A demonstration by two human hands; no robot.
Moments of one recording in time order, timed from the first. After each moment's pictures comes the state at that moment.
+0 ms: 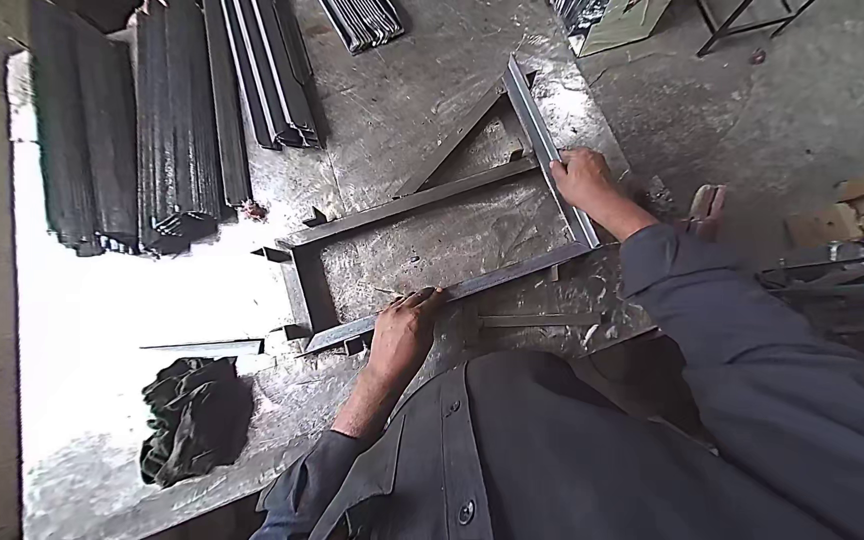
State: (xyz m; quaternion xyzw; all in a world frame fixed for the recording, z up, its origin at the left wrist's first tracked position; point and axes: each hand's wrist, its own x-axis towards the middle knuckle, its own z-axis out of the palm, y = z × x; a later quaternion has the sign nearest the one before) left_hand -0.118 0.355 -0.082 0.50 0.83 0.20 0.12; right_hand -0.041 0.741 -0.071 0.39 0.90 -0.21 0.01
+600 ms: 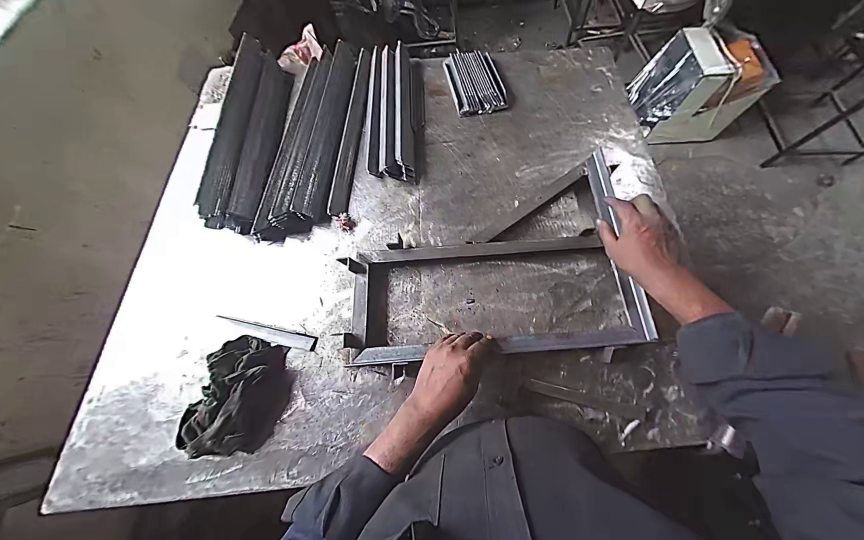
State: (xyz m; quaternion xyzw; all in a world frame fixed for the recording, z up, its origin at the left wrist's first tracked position) left_hand -0.119 0.354 -0.083 0.49 0.84 0.22 0.11; right_hand -0.083 0.716 -0.022 0.28 0.95 -0.09 -0.06
